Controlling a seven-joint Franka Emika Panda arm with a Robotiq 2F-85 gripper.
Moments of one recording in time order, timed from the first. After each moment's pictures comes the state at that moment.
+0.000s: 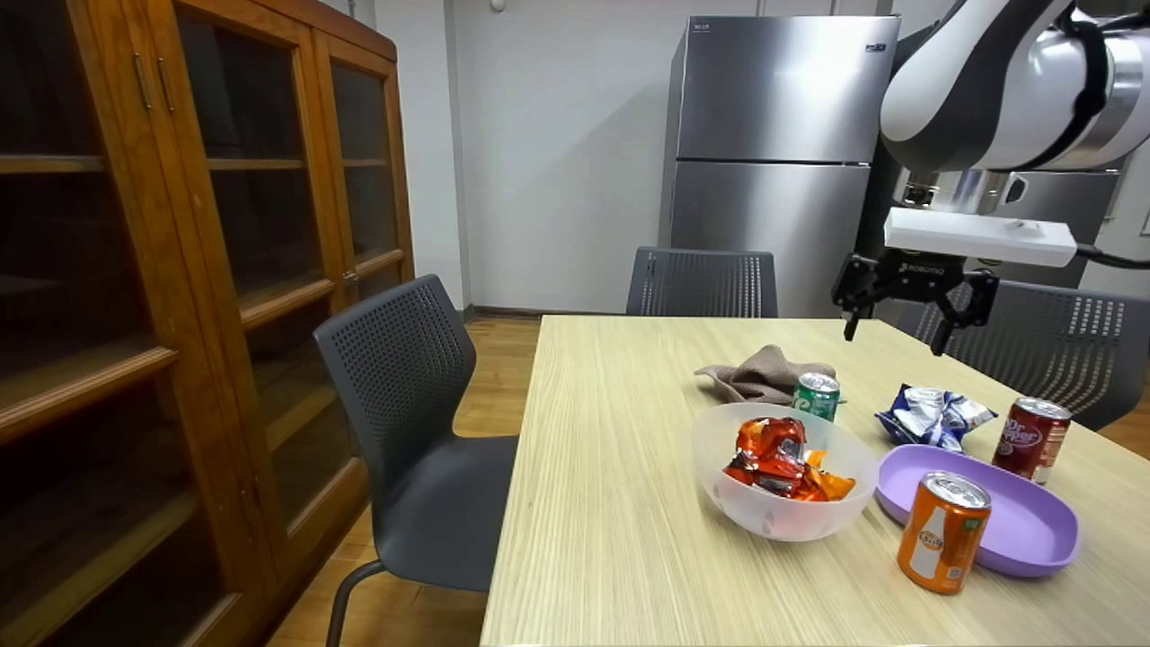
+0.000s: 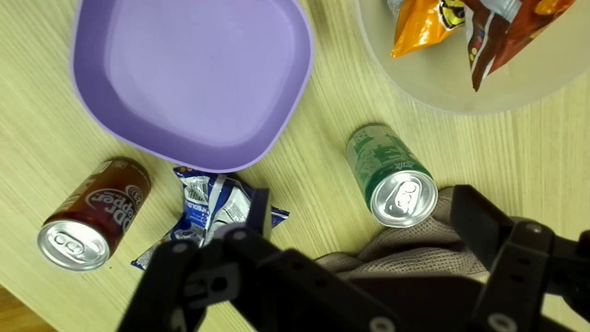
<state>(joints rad) 0.01 0.15 -0.08 -2.38 -0.02 2.69 0.30</state>
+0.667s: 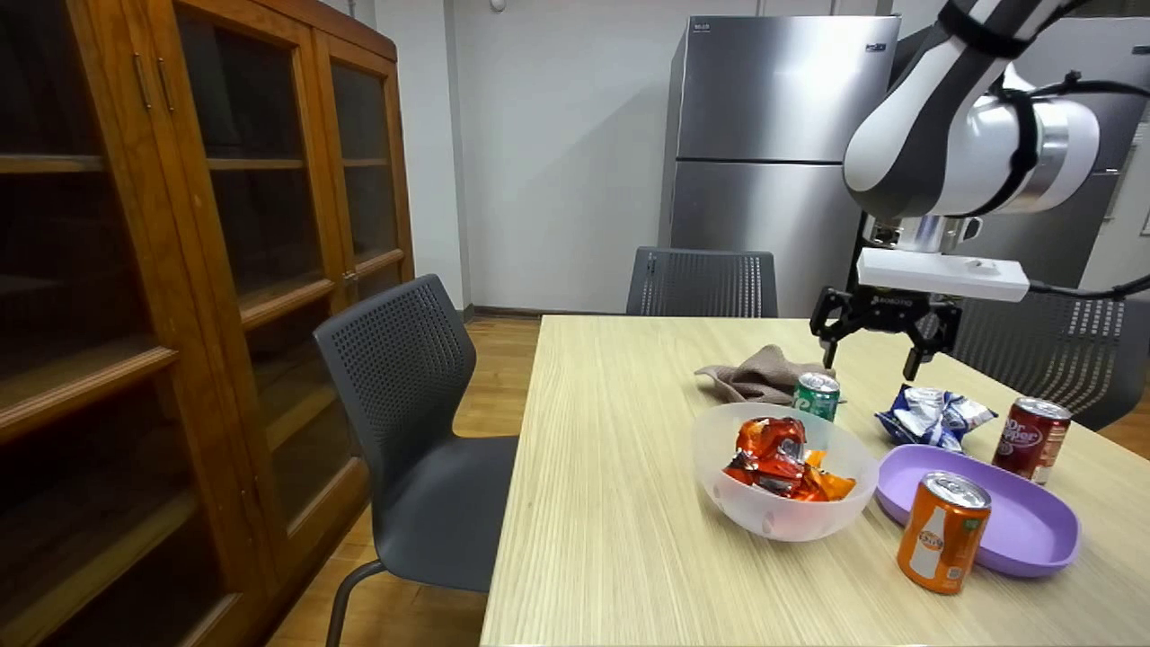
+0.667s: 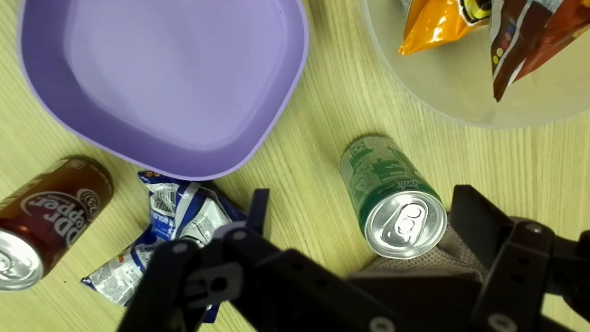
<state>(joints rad) 0.01 0.31 -0.06 -2.27 -0.02 2.70 0.26</state>
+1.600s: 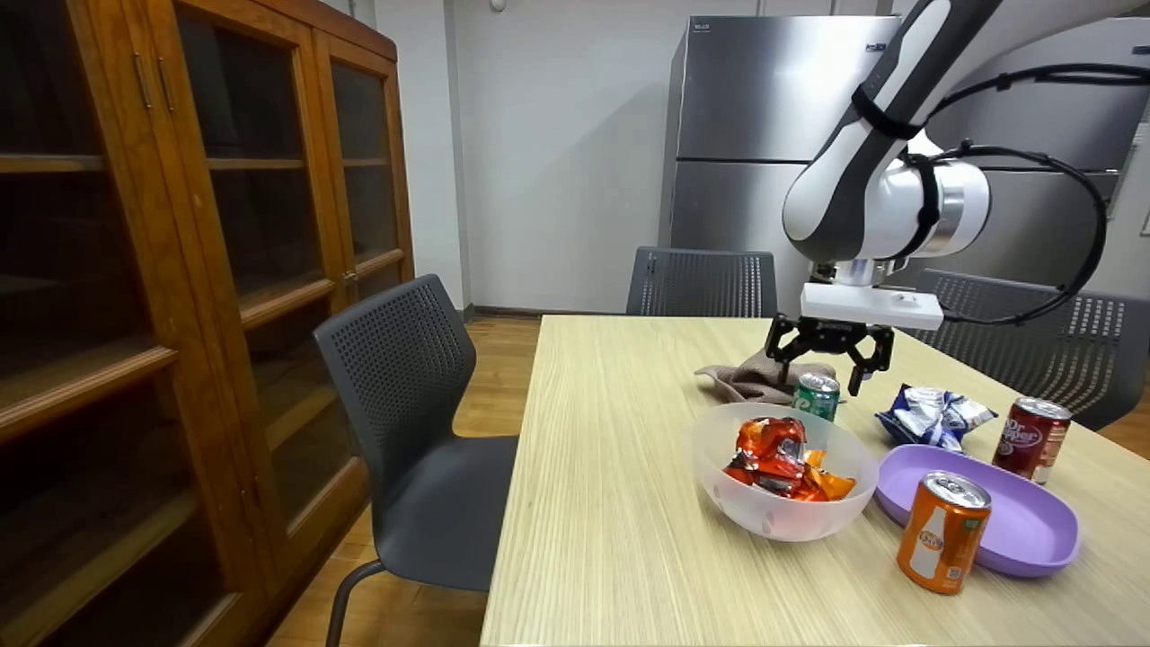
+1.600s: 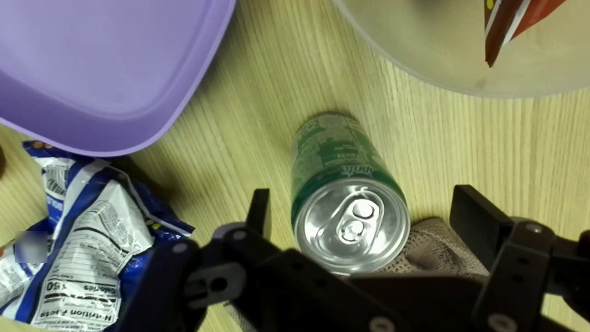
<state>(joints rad) 0.06 0.53 -0.06 -2.06 -0.02 2.70 0.26</state>
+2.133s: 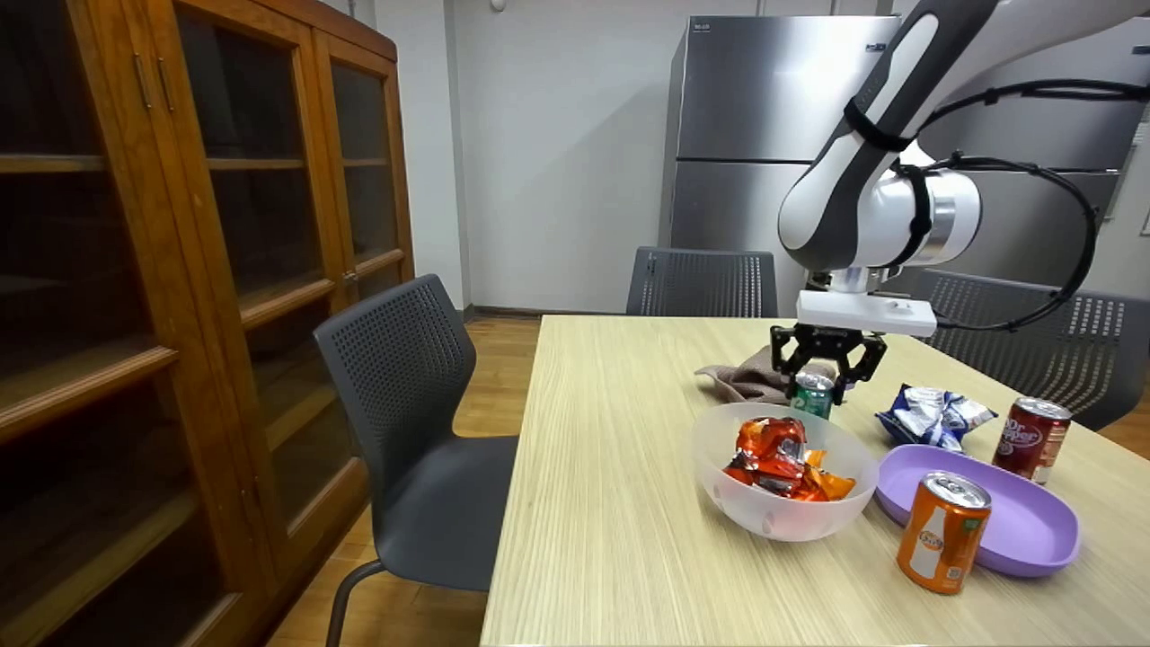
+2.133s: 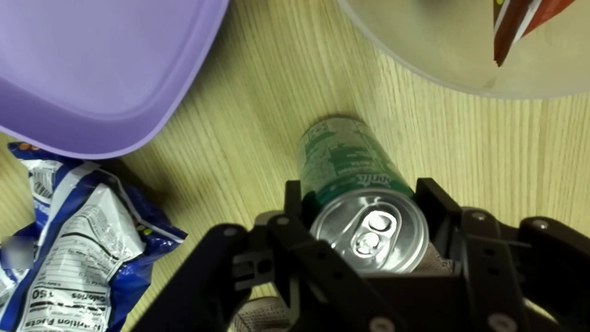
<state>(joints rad) 0.07 0.56 -0.07 -2.04 -0.02 2.70 0.26</state>
